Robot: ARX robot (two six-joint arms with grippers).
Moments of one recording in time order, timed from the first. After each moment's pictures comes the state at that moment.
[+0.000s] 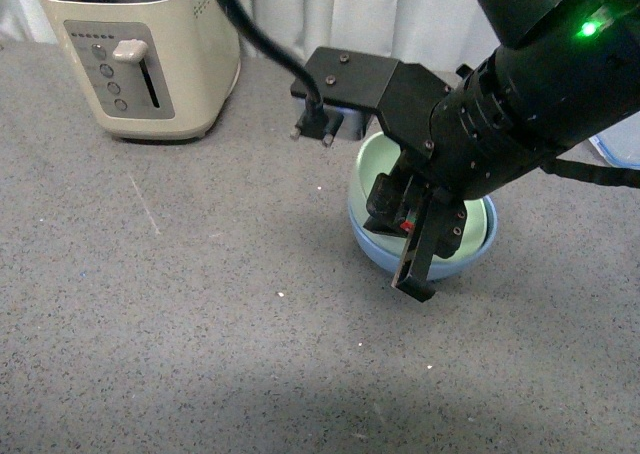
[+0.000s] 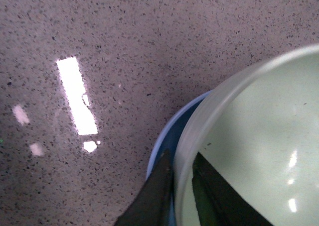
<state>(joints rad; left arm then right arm) 0.00 0.00 0.02 0.00 0.00 0.00 0.46 1.91 1.10 -0.23 -0.25 -0.75</state>
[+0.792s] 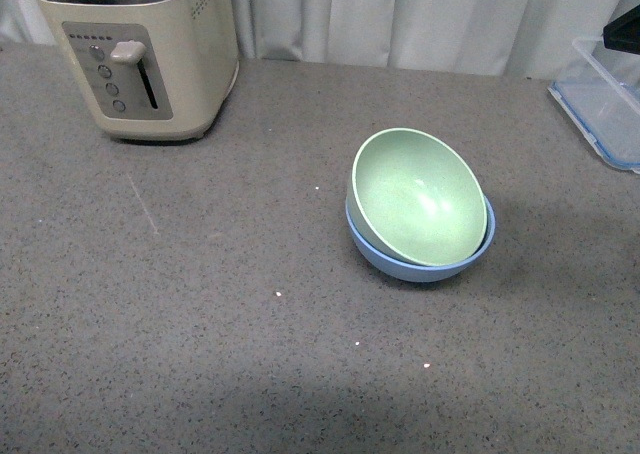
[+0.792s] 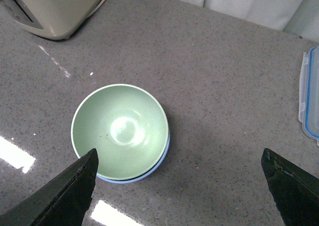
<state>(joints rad) 0.00 0.00 0.02 0.00 0.00 0.00 0.12 1.30 0.76 -0.06 -0.29 -0.15</state>
